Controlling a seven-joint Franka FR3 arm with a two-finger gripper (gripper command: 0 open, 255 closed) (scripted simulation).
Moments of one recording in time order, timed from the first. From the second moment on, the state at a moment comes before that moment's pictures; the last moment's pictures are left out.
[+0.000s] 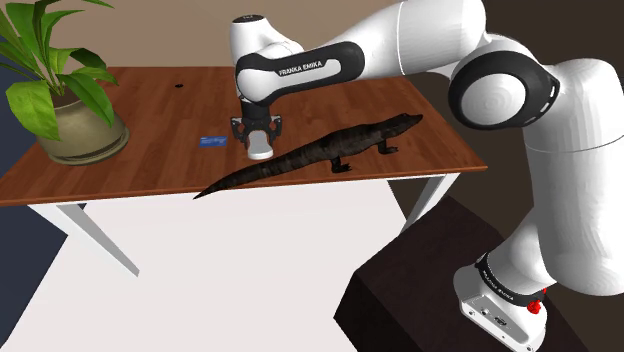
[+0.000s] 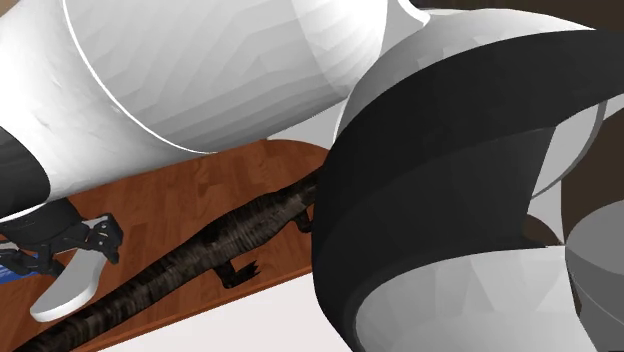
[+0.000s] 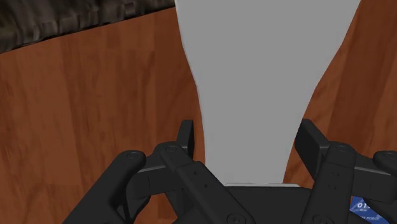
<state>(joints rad) 0.31 0.67 0.14 -1.30 -0.07 1.98 0.87</state>
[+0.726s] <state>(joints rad) 0.31 0.67 0.14 -1.31 -0.07 1.99 0.86</state>
